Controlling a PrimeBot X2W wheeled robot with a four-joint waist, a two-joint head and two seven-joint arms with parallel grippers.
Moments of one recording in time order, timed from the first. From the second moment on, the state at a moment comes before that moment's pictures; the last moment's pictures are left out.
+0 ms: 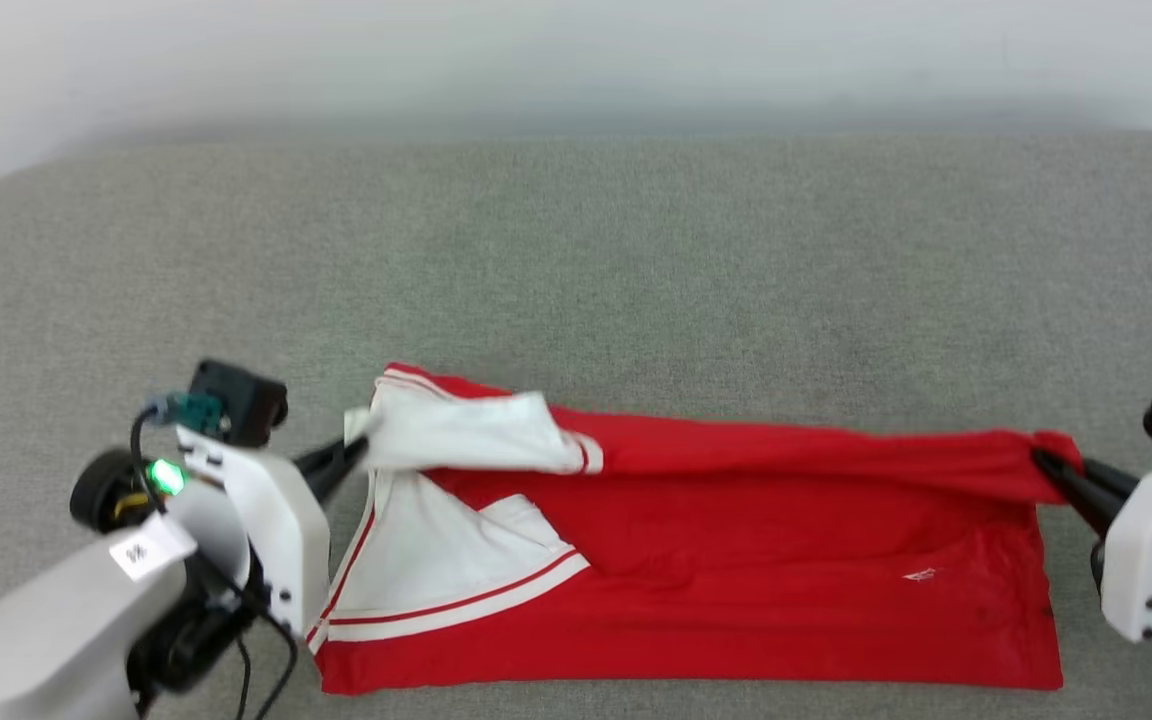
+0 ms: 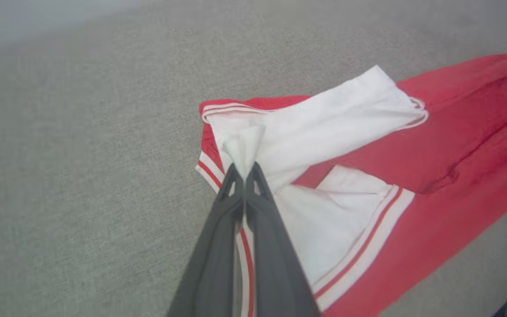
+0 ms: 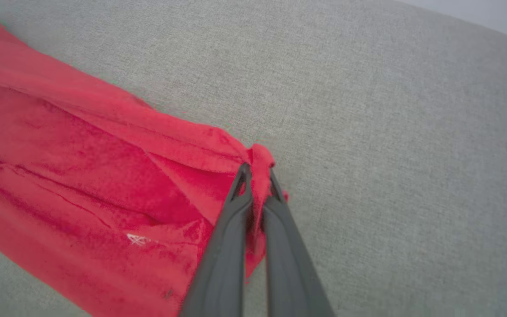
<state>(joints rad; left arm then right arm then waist) -0.70 0.83 -1.07 0.13 -1.10 0.12 0.09 -0.38 -0.73 0.49 0.28 0.76 0.13 0.24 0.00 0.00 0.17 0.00</state>
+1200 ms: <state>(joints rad) -0.41 0.76 -0.96 0.13 -1.00 0.41 -0.26 0.00 -0.71 0.14 0.05 0.88 0.13 0.43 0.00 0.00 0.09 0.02</state>
